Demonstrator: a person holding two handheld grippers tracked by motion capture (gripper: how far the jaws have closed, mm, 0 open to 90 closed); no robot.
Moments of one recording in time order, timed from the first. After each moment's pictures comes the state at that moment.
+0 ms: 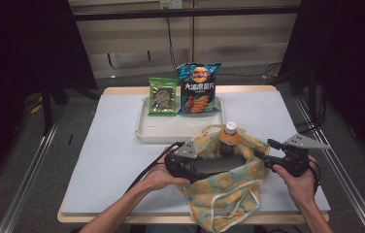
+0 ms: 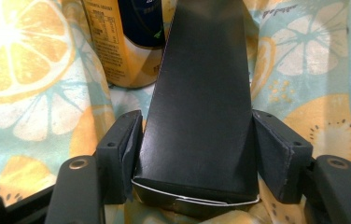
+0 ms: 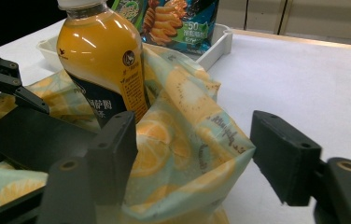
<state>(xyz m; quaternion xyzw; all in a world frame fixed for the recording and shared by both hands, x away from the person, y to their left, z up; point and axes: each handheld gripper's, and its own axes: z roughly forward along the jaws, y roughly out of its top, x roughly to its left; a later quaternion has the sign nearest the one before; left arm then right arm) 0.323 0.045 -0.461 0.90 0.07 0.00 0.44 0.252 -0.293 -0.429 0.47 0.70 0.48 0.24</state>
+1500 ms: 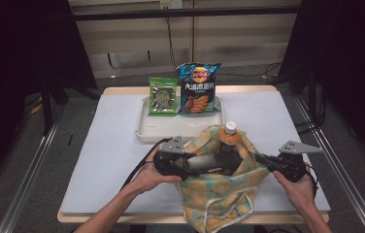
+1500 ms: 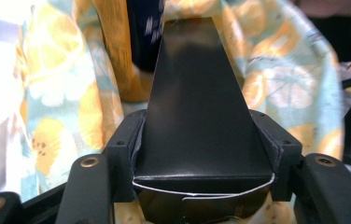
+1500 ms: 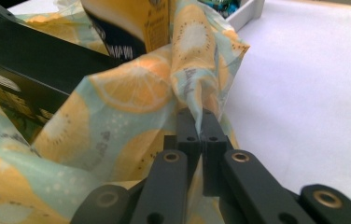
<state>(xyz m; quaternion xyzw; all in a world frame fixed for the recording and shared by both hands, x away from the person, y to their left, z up) 0.315 0.072 -0.435 0.88 0.10 -0.01 0.47 0.246 -0.290 -0.446 0.45 0.75 0.44 0.19</state>
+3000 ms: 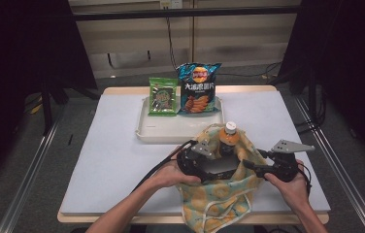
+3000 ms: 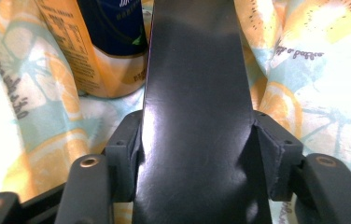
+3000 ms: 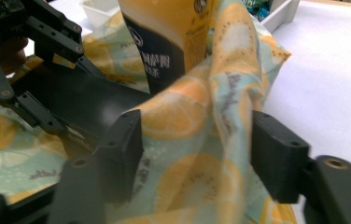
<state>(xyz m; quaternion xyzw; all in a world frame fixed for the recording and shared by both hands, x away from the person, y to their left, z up) 0.324 0.010 -0.452 0.92 0.08 -0.03 0.38 0.251 -0.272 -0.442 0.43 0.76 0.46 0.17</state>
